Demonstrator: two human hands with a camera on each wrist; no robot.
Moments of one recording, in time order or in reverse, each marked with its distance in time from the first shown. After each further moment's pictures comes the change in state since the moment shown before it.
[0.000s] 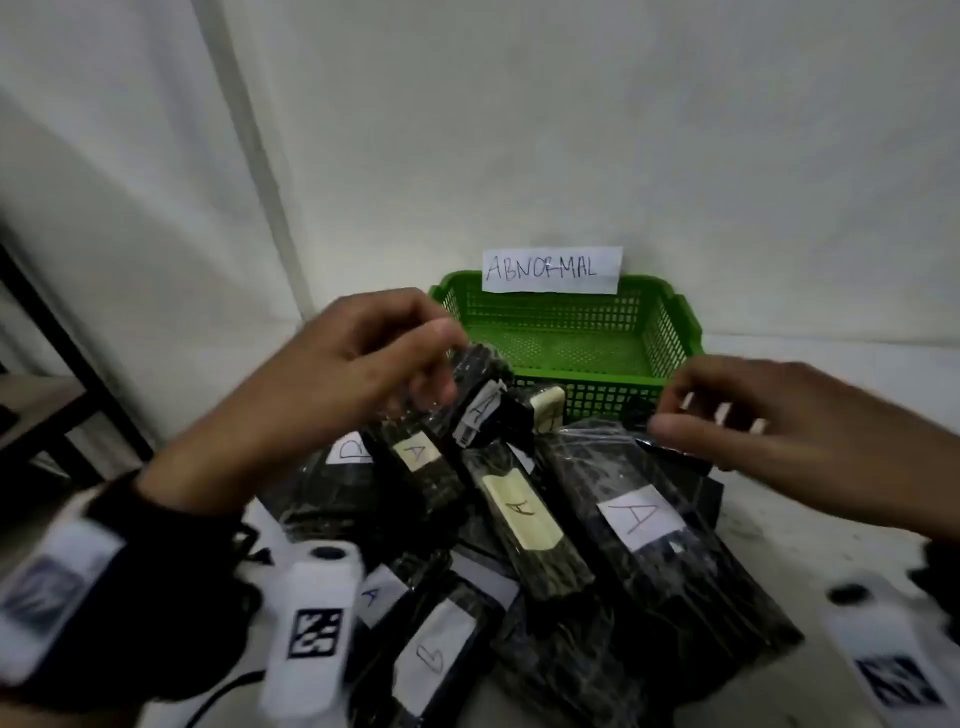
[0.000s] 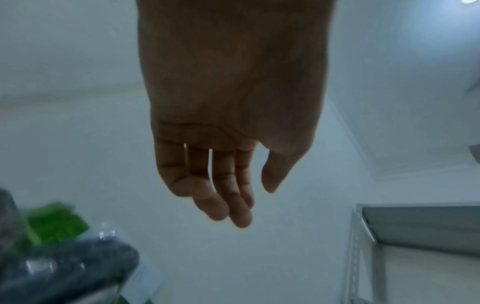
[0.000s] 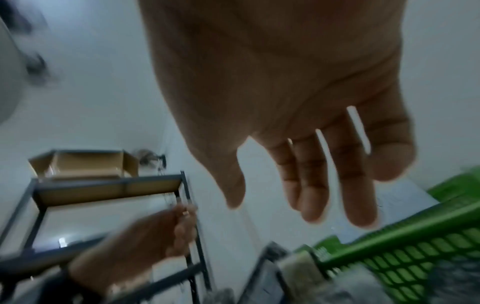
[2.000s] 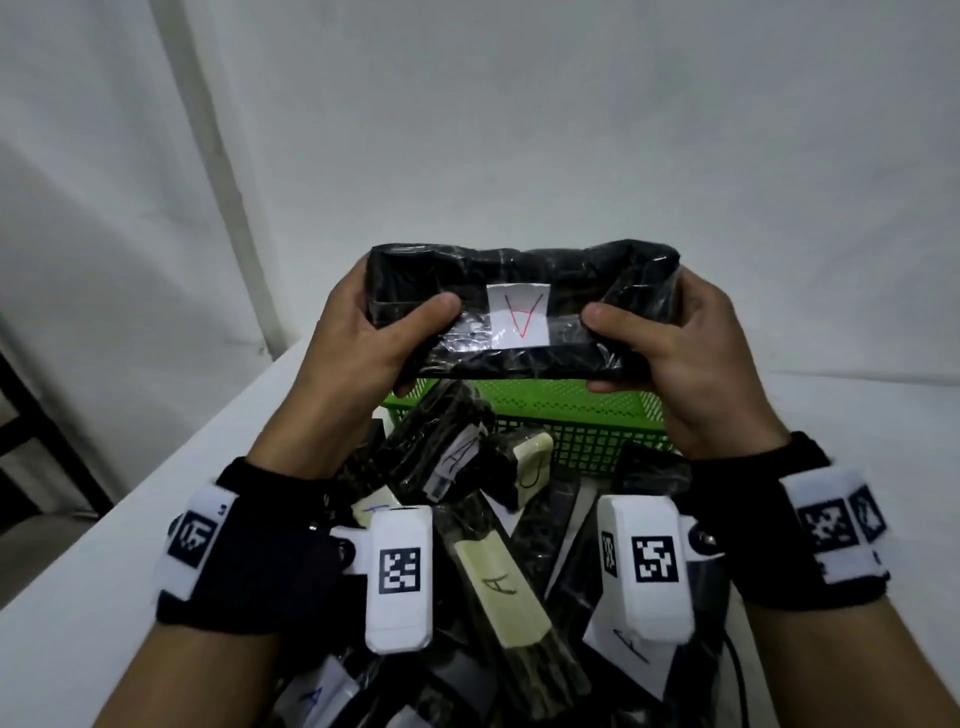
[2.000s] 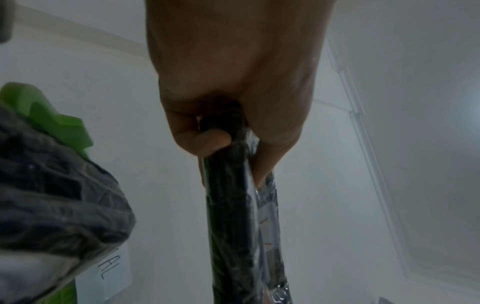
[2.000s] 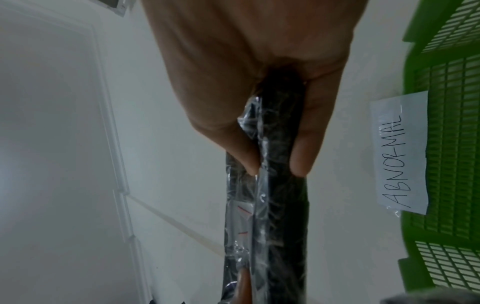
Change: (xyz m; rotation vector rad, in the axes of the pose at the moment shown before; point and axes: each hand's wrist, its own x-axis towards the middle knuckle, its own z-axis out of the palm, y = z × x) left_hand 0.083 -0.052 0.028 -0.370 0.411 0.095; right_hand 0.114 0.007 0.037 1.018 0.564 -0.082
